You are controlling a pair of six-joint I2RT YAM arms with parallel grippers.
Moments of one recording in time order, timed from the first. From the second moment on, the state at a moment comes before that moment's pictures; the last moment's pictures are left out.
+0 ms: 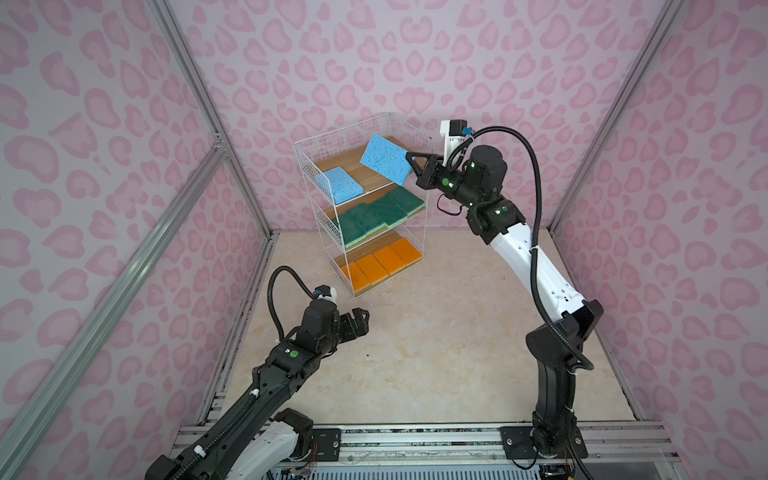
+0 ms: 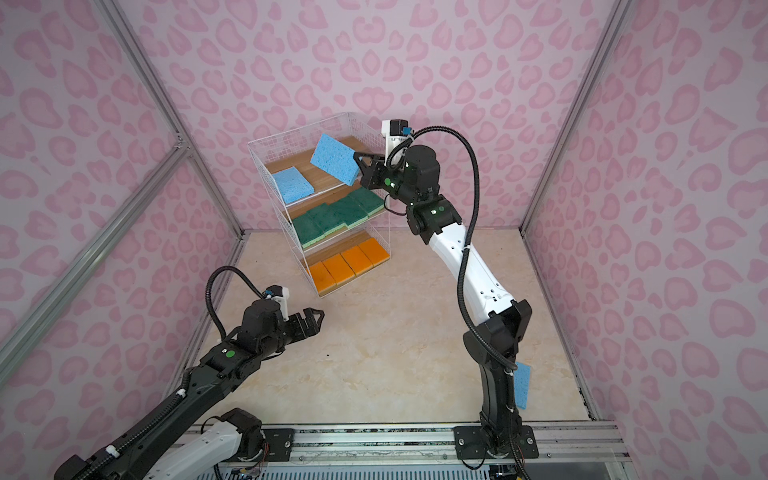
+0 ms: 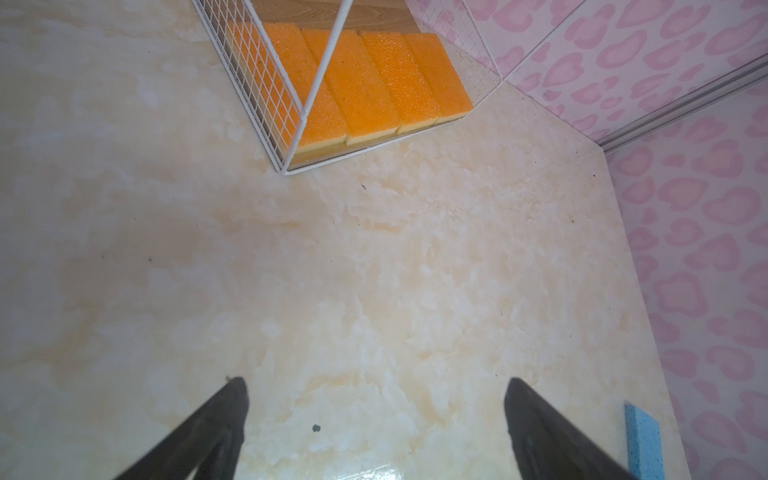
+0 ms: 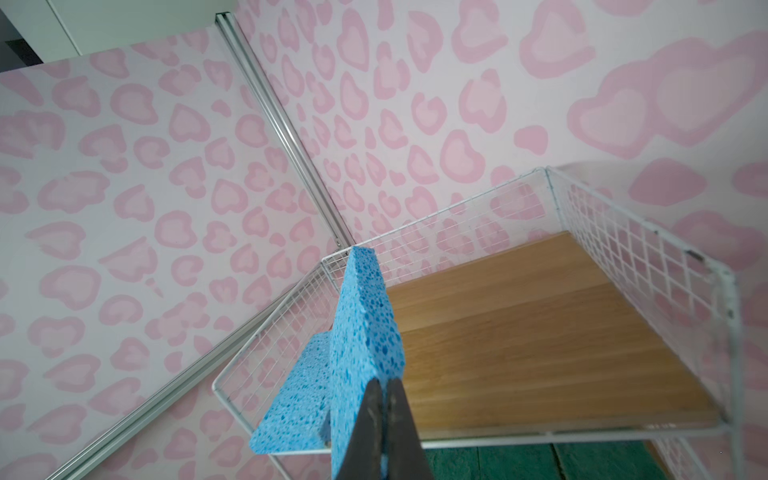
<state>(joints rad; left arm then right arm) -0.44 0.89 0.60 -0.37 0.00 -0.67 0.50 2.09 2.43 -0.18 -0.32 0.54</state>
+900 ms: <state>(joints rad) -0.44 0.86 0.56 -0.35 0.00 -0.69 0.54 2.37 2.66 -0.15 -0.29 0.75</state>
